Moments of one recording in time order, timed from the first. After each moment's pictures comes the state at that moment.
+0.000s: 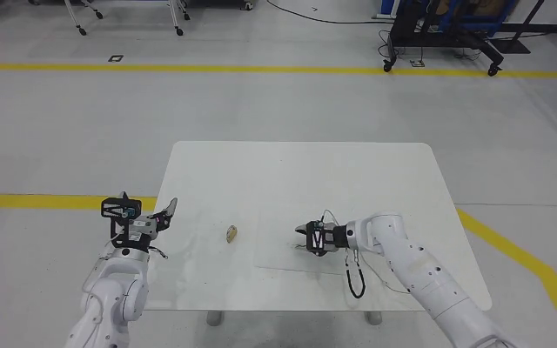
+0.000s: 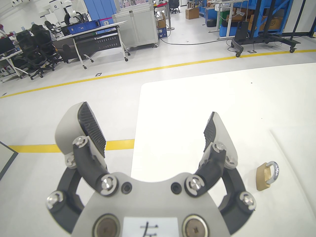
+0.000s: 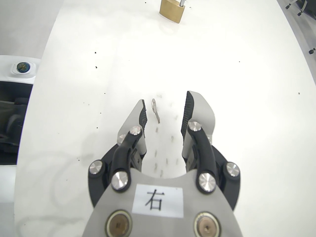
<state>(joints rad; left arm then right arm) 1.73 -1.15 -1.60 -1.80 1.33 0.00 0.00 -1.15 -1.15 1.00 -1.26 -1.75 -1.00 -0.18</state>
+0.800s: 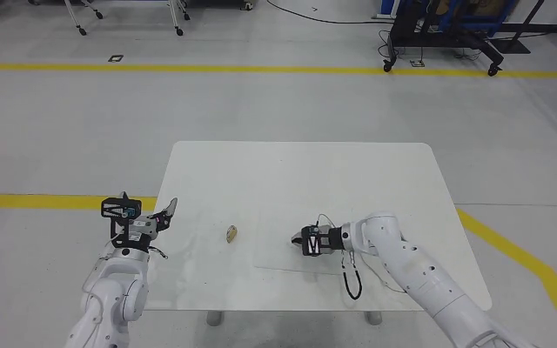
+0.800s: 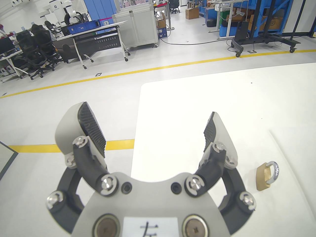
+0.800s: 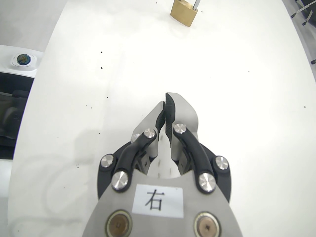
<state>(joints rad) 1.73 -1.15 -1.60 -1.80 1.33 0.00 0.00 -1.13 -1.14 0.94 -1.25 -1.80 -0.94 -0.26</state>
